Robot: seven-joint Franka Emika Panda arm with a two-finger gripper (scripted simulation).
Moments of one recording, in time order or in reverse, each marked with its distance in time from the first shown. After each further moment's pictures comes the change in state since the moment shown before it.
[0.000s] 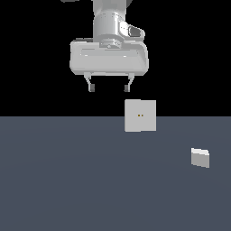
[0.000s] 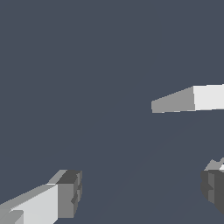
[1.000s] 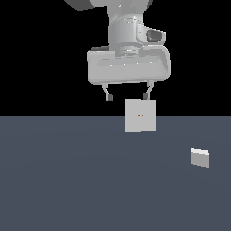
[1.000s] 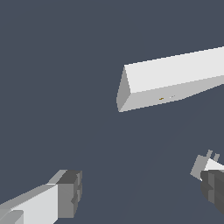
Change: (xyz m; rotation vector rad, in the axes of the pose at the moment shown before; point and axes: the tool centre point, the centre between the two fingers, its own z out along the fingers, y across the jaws) arm -0.011 0.047 0.025 -0.035 0.091 0.147
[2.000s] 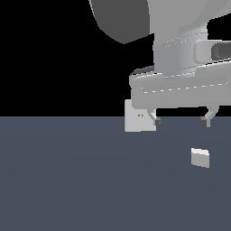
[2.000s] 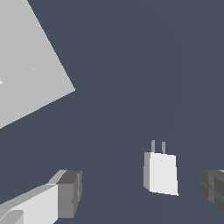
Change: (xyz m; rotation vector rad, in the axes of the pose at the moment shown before) arm -0.035 0.114 0.061 -0.088 0.219 0.359
